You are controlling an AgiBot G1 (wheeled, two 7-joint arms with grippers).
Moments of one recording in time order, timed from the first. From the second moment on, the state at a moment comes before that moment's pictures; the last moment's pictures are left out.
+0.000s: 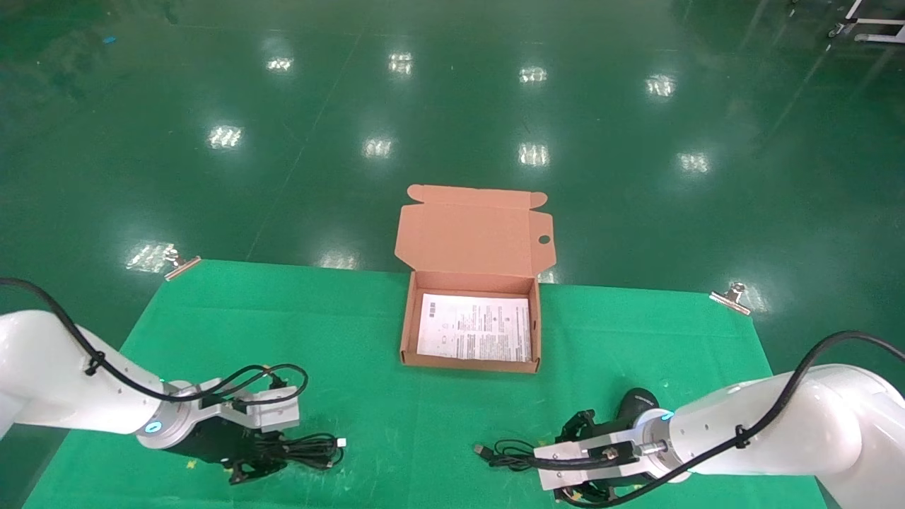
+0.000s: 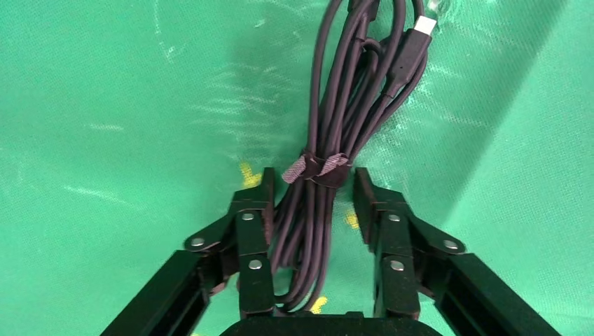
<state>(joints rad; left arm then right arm) -1.46 1.11 0.89 -0.51 1.93 1.11 -0.17 1.30 -1.07 -0.88 1.01 -2.07 -1.10 0.05</state>
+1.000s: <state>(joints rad) -1.47 1.09 0.89 -0.54 1.93 1.11 -0.16 1.32 -1.03 -0.86 1.06 -2.05 -1.13 0.09</state>
